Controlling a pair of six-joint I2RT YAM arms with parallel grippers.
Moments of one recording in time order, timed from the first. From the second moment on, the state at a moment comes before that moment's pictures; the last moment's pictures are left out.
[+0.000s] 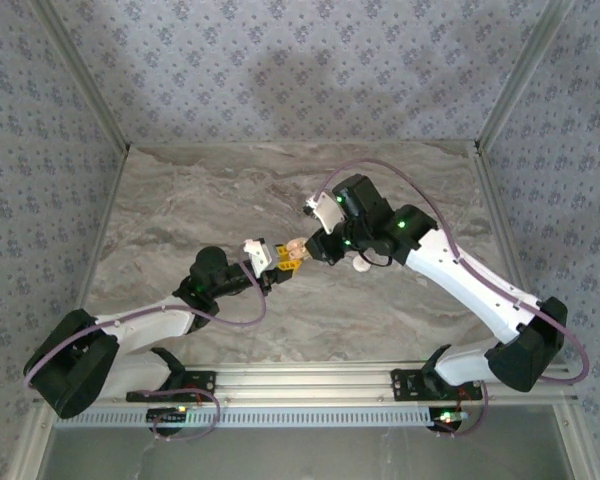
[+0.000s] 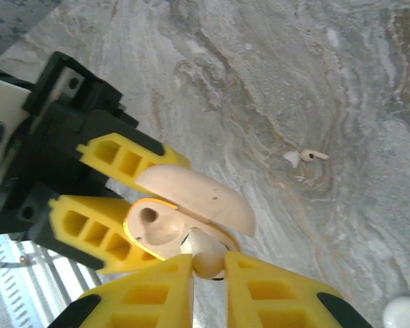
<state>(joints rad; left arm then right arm) -0.71 1.20 0.39 0.78 0.49 0.11 0.75 1.36 1.35 -0.82 -0.26 0.01</state>
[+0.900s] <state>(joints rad) -0.71 1.19 0.40 0.76 0.51 0.12 0.74 1.36 1.35 -0.76 -0.28 0.00</state>
